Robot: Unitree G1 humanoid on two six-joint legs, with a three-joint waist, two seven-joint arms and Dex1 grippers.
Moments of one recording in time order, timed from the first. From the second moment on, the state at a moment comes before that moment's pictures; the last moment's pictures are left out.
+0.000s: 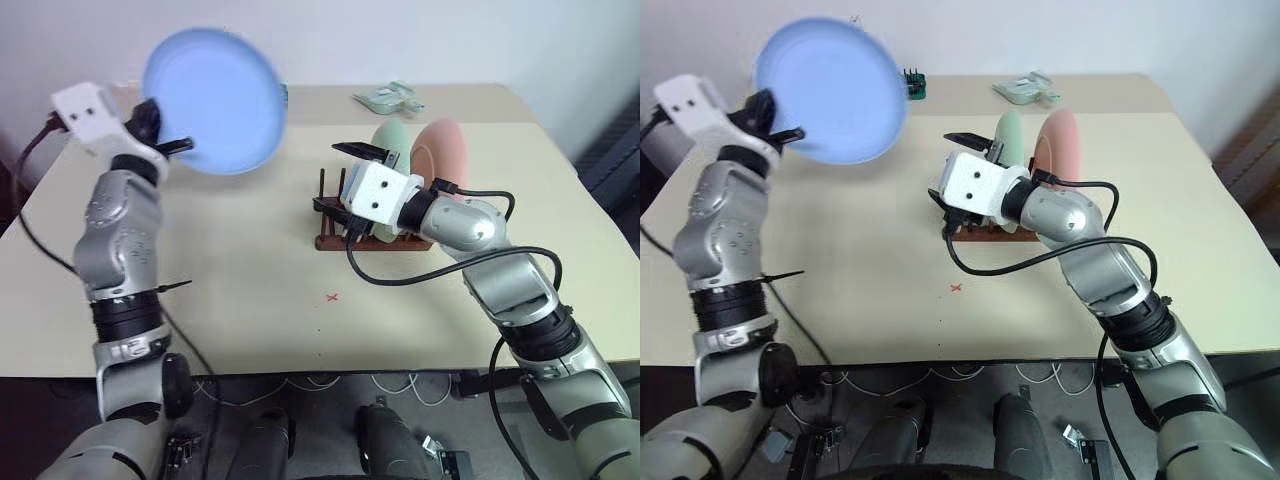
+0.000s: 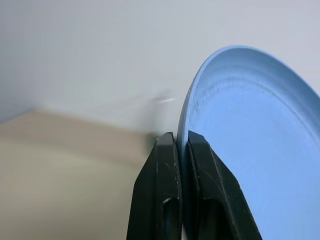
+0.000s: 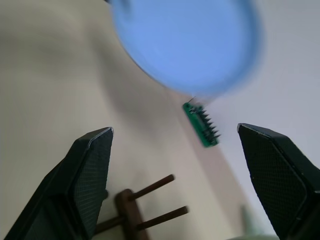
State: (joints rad) left arm -0.72 0.28 0.30 -0.10 -0.42 0.44 0.00; right arm -0.75 -0.57 0.39 -0.25 -0.16 0.22 0.56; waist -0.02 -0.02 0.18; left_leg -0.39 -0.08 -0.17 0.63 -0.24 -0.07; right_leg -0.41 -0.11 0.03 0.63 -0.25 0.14
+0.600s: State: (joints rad) left arm -0.68 0.16 0.18 -0.34 -0.46 0.59 0.02; right arm -0.81 -0.50 0.46 0.01 -0.51 -0.10 0.47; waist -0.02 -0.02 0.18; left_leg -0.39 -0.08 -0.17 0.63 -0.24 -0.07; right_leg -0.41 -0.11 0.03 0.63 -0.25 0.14
